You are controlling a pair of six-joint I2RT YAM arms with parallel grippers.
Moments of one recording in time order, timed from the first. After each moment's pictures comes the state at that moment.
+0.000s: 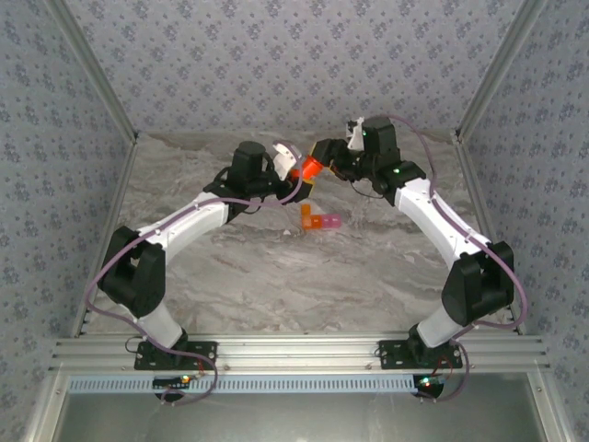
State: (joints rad) left arm -0.59 1.66 1.25 -0.01 0.46 0.08; right arm 0.39 1.57 1.38 -0.27 -0.47 0.84
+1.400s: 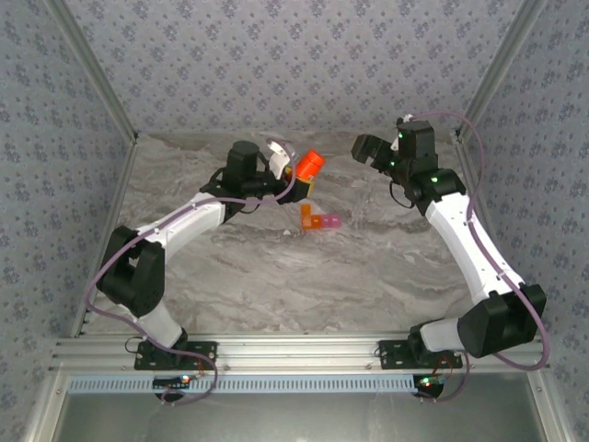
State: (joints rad) left arm -0.55 1.66 1.22 0.05 0.59 -0.02; right arm 0.27 1.36 1.35 -0.53 0.02 0.54
